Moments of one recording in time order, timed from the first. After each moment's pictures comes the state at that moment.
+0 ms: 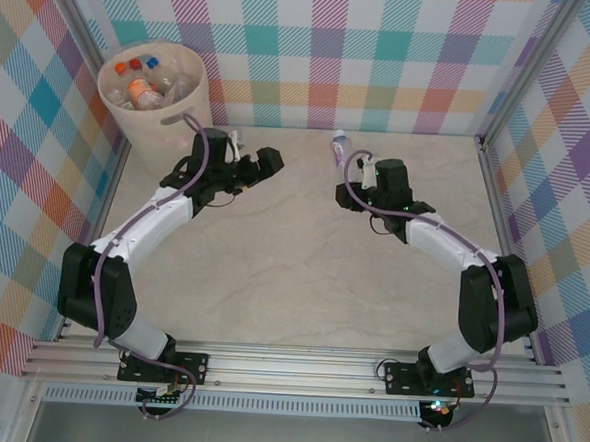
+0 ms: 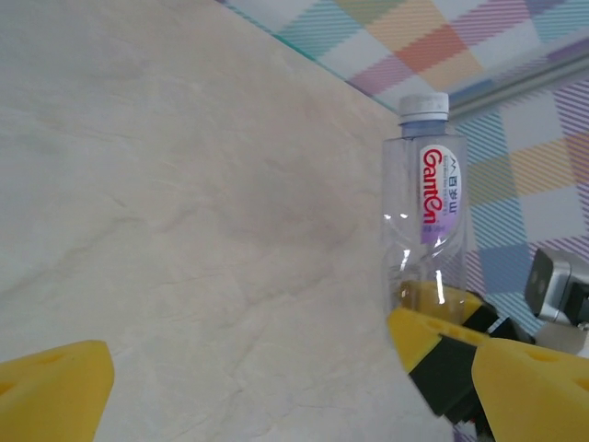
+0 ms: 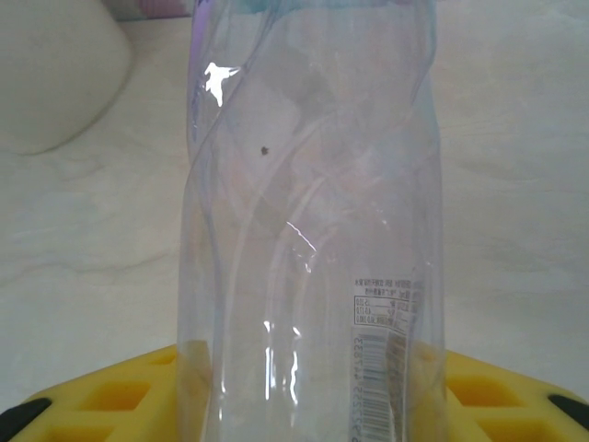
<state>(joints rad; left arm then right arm) -0.34 1.54 1.23 -0.22 0.41 -0.77 0.41 1.55 1.01 -0.05 -0.20 0.26</state>
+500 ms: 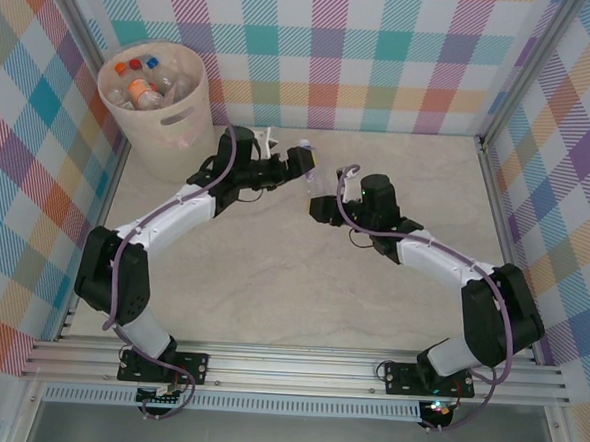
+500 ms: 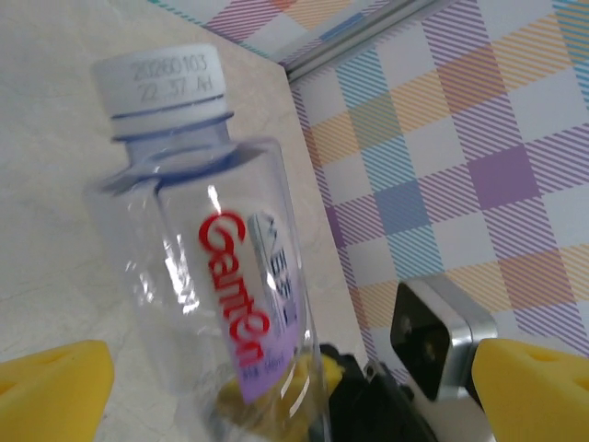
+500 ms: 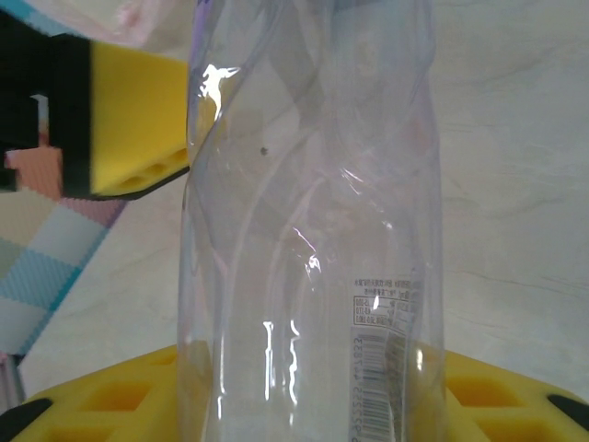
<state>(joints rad) -0.45 1.64 1.29 -0.03 0.53 -0.82 0.53 1.49 0.90 0.17 -0.40 0.46</state>
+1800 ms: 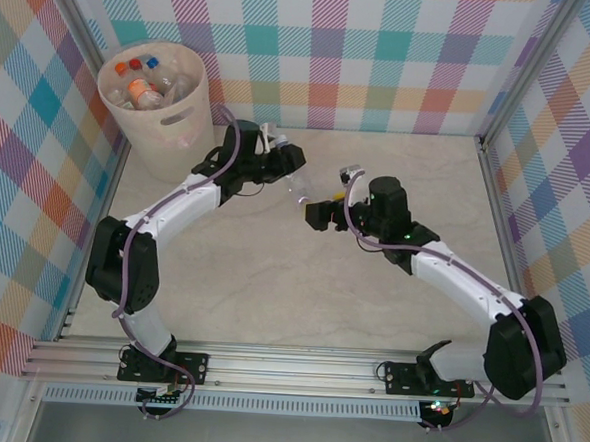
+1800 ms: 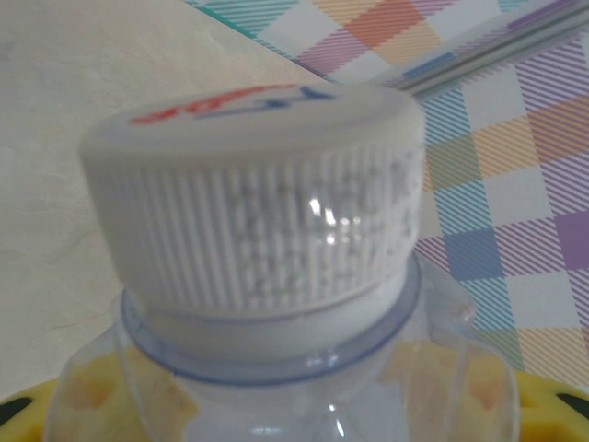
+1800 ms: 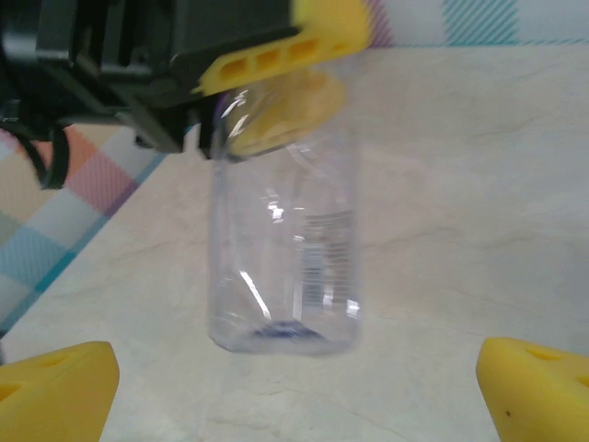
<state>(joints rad) -0.42 1.72 1.39 -0.17 0.39 -0.81 0.57 1.29 0.90 0.00 -0.29 0.32</state>
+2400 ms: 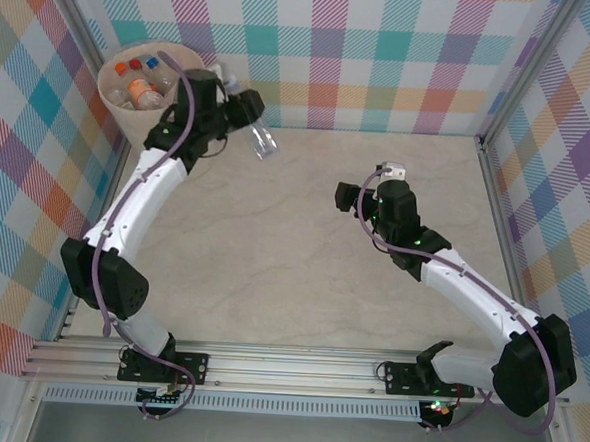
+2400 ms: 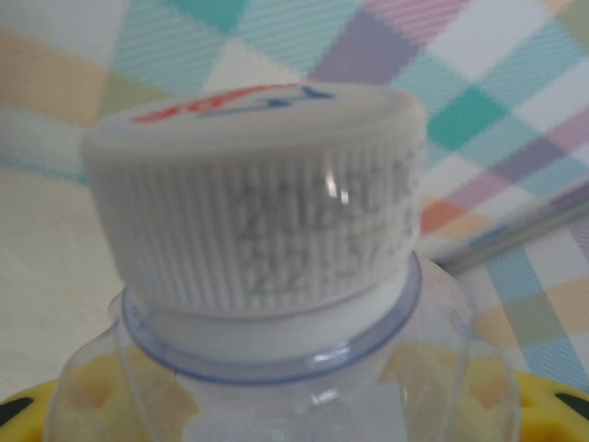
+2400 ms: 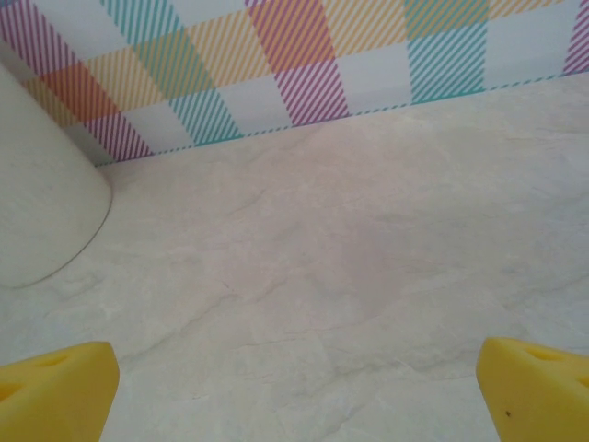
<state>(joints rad) -0.29 1.66 1.80 -0.50 0.08 -0.59 0.57 1.21 0.89 -0.08 0.26 0.45</state>
